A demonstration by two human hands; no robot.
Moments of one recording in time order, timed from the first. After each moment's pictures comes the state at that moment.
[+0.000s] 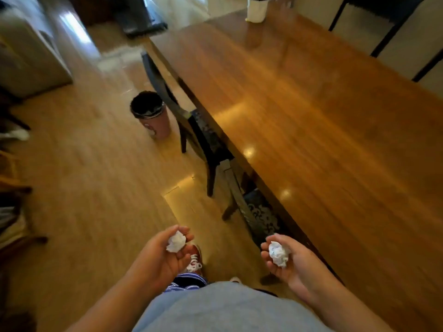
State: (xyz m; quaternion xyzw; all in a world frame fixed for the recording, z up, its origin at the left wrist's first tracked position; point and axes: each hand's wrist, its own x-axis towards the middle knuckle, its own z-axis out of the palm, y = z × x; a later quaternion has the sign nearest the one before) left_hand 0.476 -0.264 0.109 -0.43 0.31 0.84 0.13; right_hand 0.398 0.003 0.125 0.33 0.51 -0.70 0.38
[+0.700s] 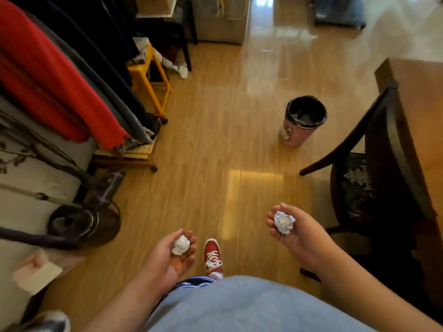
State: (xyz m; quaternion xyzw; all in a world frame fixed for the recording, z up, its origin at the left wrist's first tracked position) left_hand 0.606 -0.604 0.064 -0.58 0.09 0.79 -0.15; right_hand 0.341 -0.489 0.093 0.10 0.58 -0.56 0.58
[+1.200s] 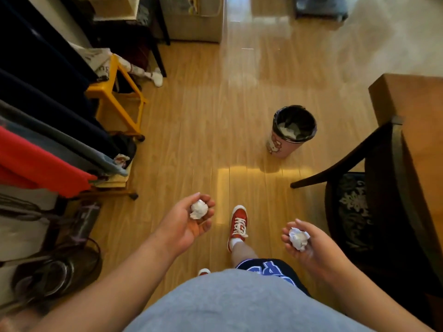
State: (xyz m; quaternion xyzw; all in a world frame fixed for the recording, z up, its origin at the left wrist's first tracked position) left_hand 0.400 -0.811 0.074 -0.51 0.18 0.84 -0.10; right_hand 0.204 -0.596 0.058 0.22 0.60 -0.55 0.54
